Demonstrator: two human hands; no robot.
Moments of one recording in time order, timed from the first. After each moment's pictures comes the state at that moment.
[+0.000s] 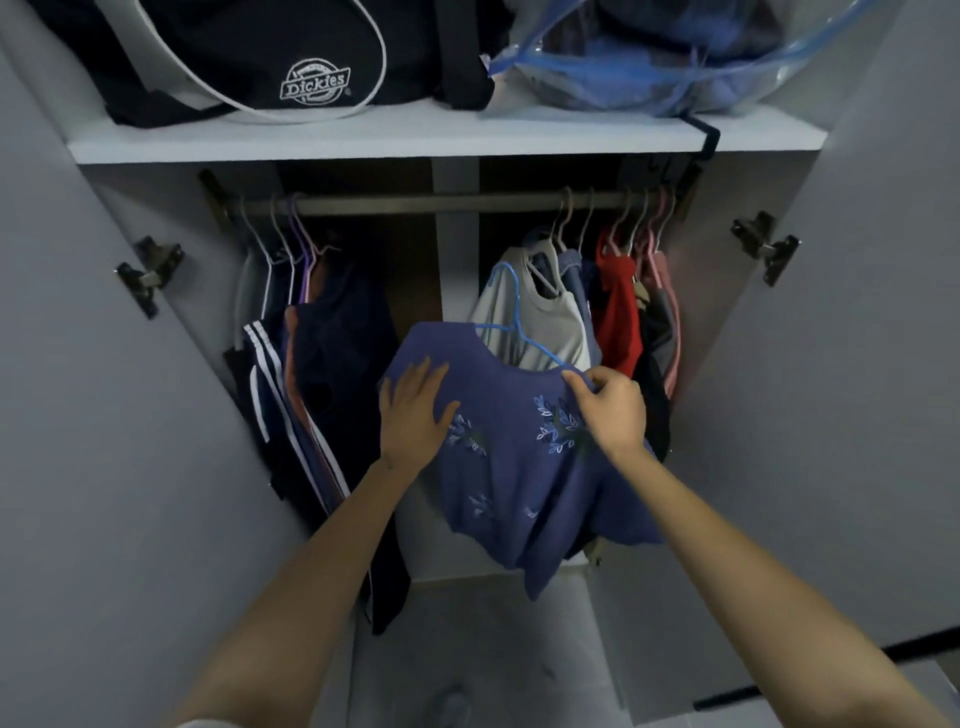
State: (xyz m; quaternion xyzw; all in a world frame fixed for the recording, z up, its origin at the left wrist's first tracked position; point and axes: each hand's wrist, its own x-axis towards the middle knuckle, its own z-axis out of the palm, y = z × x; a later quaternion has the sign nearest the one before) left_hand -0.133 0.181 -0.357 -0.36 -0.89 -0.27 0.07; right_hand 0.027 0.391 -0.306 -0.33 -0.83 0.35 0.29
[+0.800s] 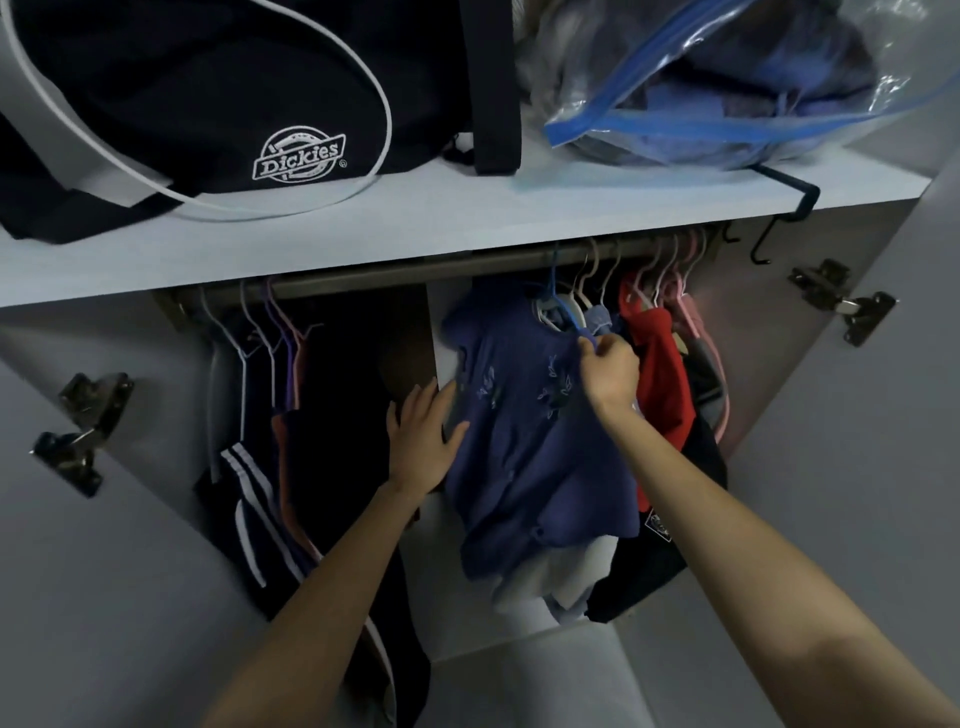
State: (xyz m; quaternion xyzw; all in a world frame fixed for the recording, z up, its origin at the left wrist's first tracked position) left_hand -0.273 0.232 -0.346 -0.41 -0.88 -0.25 0.04; right_hand -0.143 0.438 -0.260 -0.46 -0.73 0.38 0.35
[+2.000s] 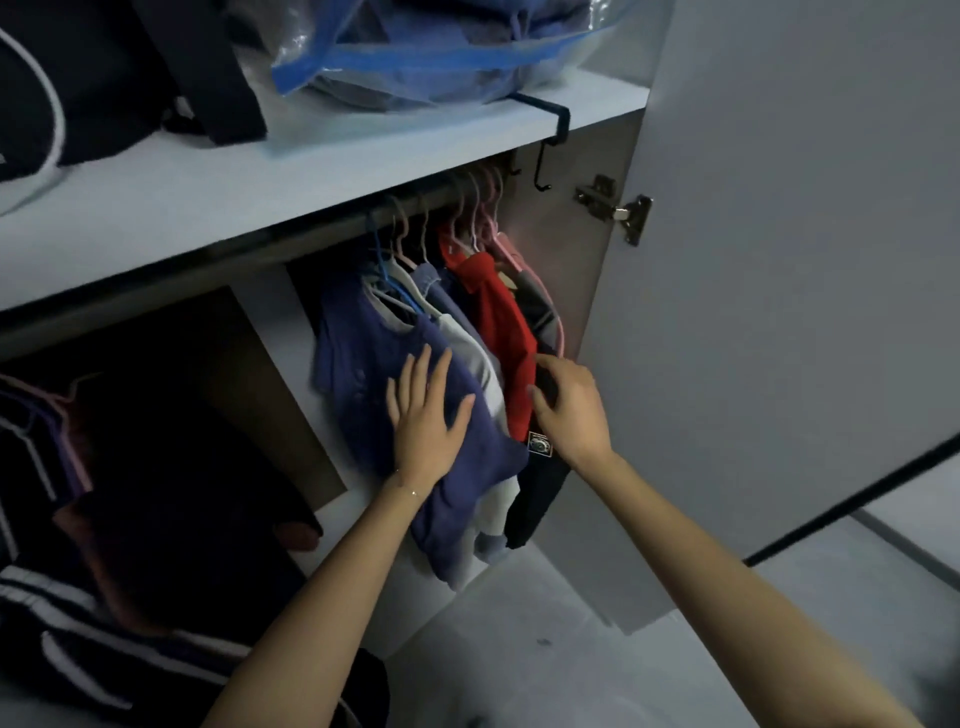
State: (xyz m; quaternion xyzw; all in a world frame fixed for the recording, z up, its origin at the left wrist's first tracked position) left_hand -0.163 0.333 -0.361 -0.56 -0.75 -0.34 0.04; right_hand 0.022 0.411 -0.319 -0.45 -0.80 0.20 0.34
